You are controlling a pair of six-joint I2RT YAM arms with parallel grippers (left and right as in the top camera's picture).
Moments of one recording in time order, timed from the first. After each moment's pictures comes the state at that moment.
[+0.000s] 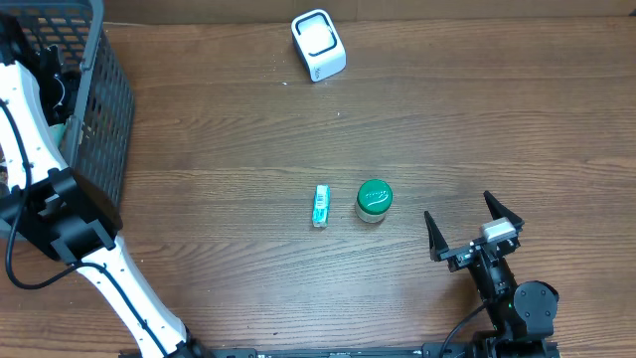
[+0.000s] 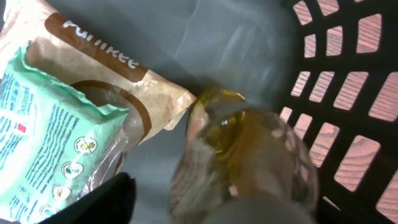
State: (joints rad) left arm 0.48 2.42 2.48 -1.37 0.07 0.07; right arm 0.05 0.01 0.02 -0.01 -0.26 -0.11
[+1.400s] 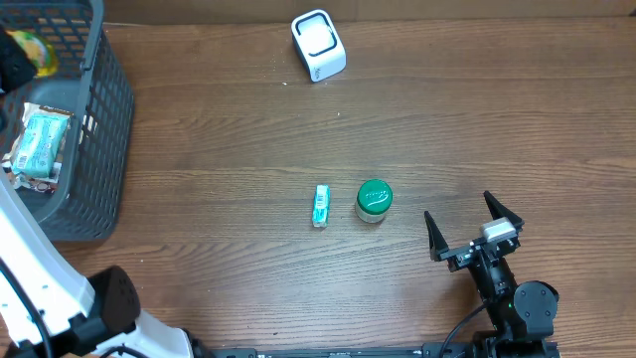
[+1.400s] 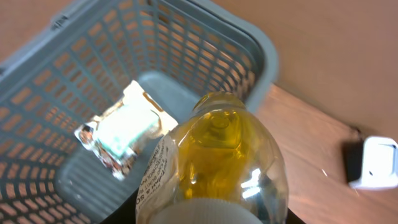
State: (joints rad) left arm 0.41 1.79 2.53 -1.49 0.03 -0.19; right arm 0.05 0.01 0.02 -0.01 -0.26 -0.11
